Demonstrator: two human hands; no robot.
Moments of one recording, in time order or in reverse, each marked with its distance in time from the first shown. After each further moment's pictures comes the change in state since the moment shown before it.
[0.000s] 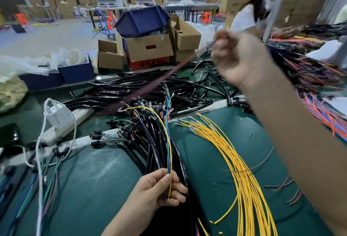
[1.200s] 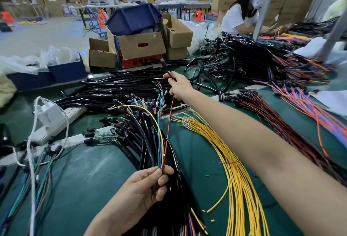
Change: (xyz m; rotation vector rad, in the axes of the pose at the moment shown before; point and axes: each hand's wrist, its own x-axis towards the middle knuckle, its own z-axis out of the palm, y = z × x) left_hand -0.008 0.005 -0.007 -0.170 -0.081 -0.078; right_hand 0.086 0.131 -0.061 -1.261 -0.018 0.031
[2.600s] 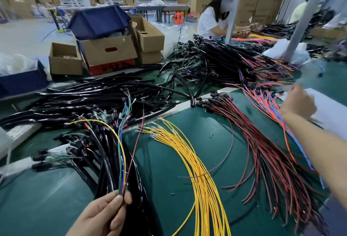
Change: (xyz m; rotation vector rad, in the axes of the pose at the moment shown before) left_hand 0.019 -0.015 0.002 0.020 0.081 0.035; right_hand -0.073 0.192 -0.335 -0.852 1.065 0.311
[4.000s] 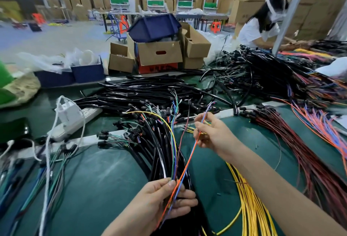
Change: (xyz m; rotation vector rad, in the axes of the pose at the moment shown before) left_hand -0.013 0.010 0.008 -0.057 0.002 -0.106; right_hand -0.260 -0.216 -0.084 1.211 -1.429 -0.081
